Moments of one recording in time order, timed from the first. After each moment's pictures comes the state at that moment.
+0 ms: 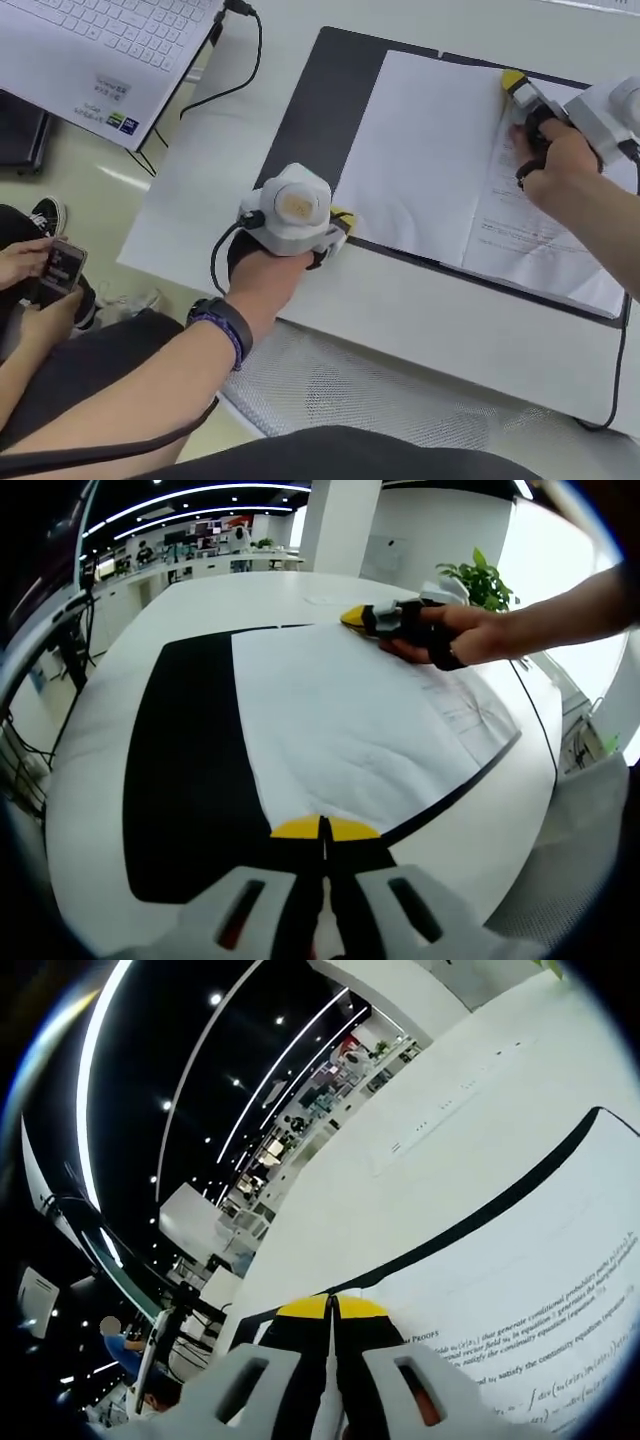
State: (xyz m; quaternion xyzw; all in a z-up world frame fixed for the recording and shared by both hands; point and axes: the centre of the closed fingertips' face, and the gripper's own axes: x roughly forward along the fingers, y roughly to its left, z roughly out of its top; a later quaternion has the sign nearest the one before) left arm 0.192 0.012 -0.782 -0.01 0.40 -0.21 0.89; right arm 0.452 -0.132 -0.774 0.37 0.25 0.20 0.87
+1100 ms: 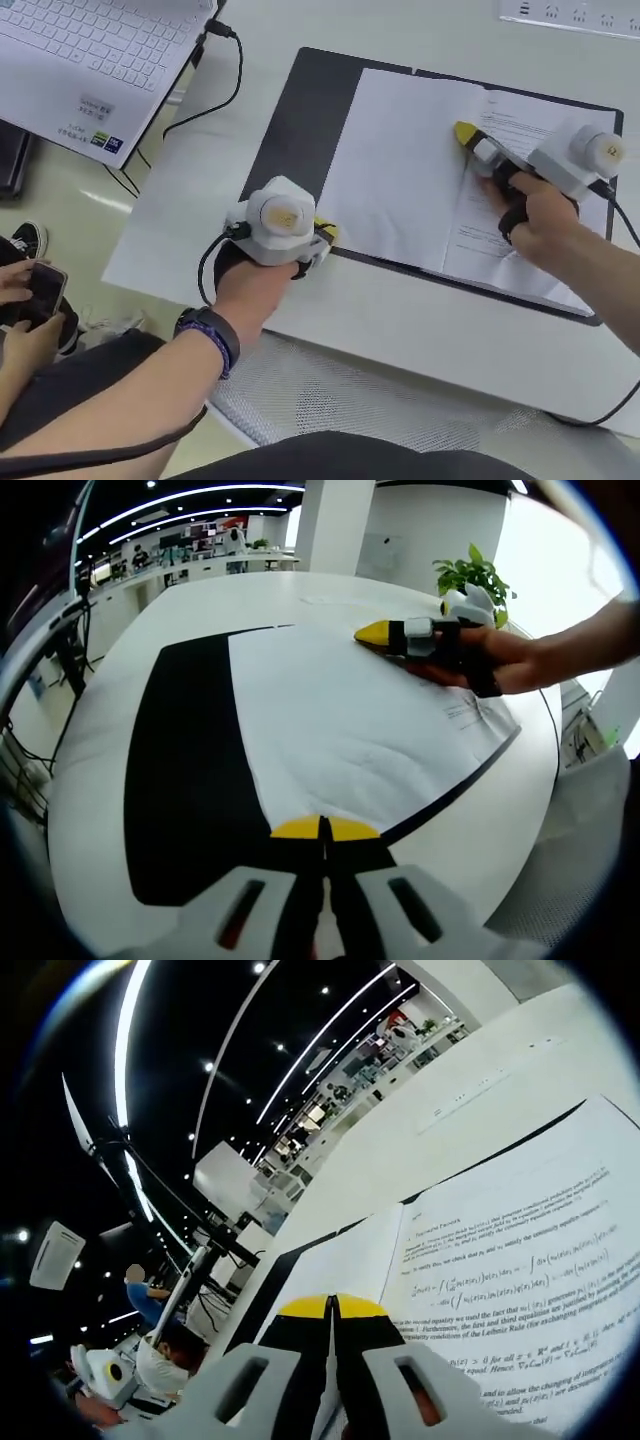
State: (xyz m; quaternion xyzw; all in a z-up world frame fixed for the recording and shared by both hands) left arm 0.196 0.014 -0.788 0.00 0.40 -0.21 0.89; right arm 0.358 -0.111 -0.755 0.32 0.27 0.31 0.85
